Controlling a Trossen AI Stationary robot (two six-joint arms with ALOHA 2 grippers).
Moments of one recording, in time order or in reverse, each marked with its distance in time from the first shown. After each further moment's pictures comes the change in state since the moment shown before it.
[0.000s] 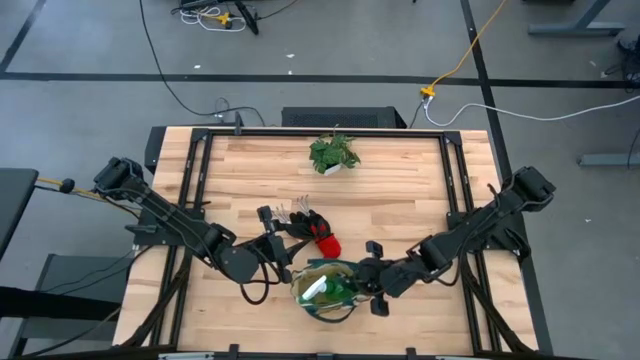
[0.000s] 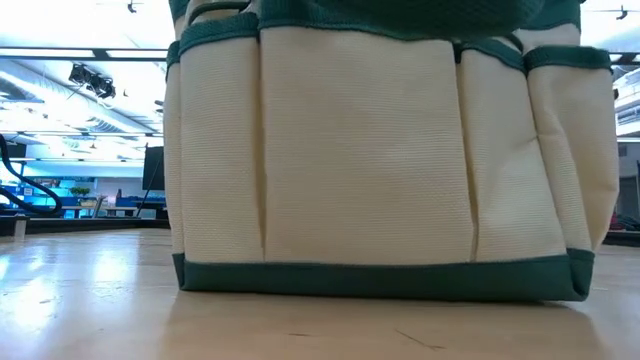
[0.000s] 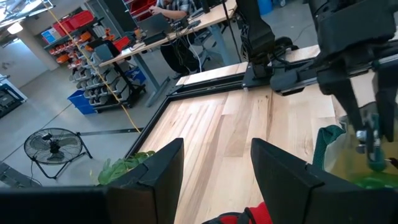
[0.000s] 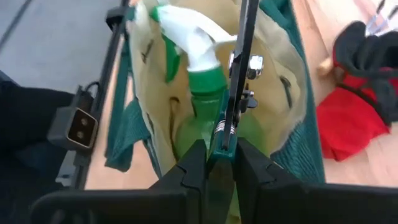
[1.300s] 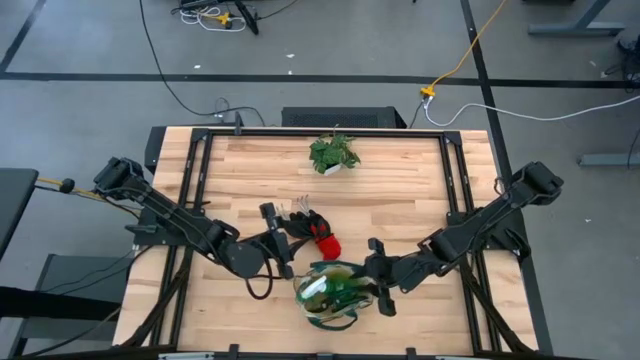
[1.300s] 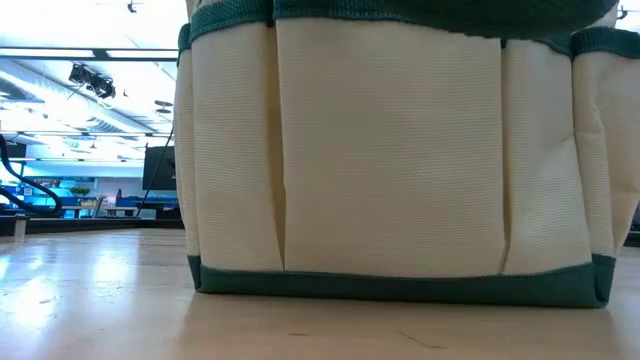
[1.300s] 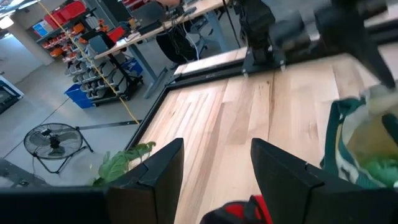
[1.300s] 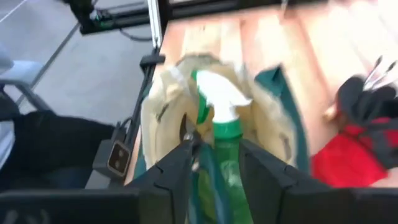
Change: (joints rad) left arm 0.039 0.000 0.000 -0.069 0.049 -0.012; right arm 0.008 -0.100 0.002 0.065 -0.001 -0.054
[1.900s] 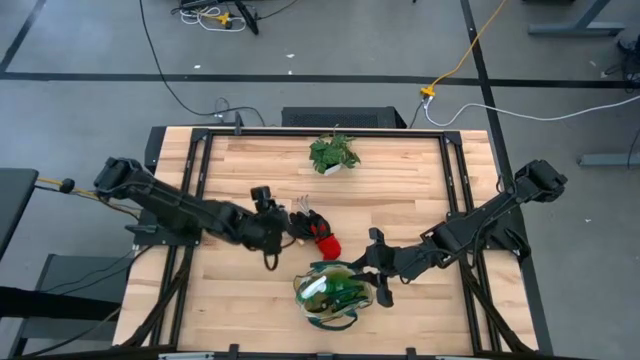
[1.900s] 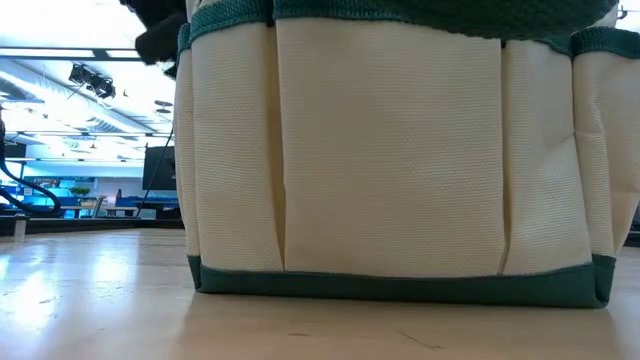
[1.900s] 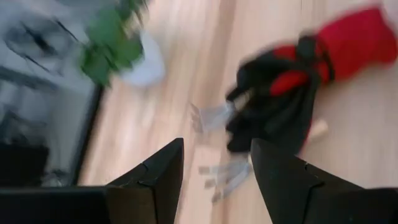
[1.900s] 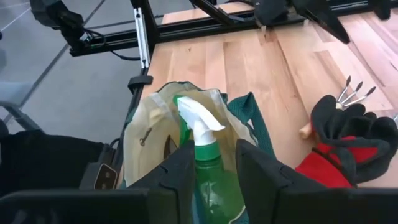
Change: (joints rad) left arm 0.204 0.000 0.000 -0.639 0.261 -0.251; right arm -0.038 -0.039 0.000 0.014 0.030 -0.028
